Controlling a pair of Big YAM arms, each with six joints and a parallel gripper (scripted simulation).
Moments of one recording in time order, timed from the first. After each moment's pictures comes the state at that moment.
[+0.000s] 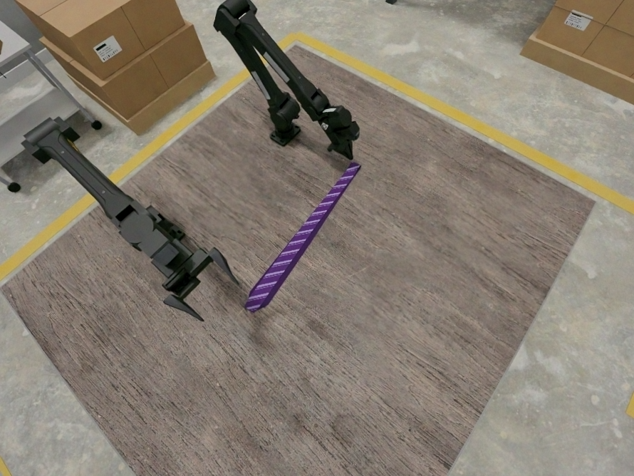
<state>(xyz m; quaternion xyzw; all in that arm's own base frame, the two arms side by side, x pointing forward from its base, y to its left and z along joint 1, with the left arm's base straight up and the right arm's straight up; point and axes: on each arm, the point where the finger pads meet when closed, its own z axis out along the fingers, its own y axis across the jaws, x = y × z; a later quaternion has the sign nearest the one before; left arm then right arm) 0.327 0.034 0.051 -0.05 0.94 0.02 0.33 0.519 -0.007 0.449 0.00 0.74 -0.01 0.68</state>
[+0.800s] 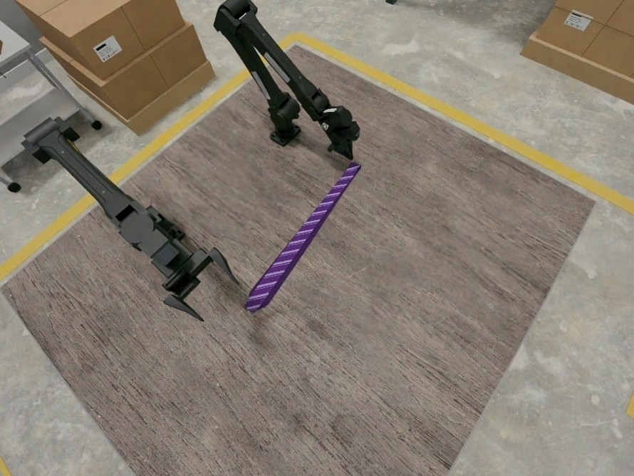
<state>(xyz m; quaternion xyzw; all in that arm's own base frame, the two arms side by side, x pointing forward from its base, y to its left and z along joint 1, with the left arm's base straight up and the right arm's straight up) 0.326 0.035 0.048 -0.05 0.94 0.02 0.32 0.519 -0.007 0.449 0.00 0.74 -0.01 0.68</state>
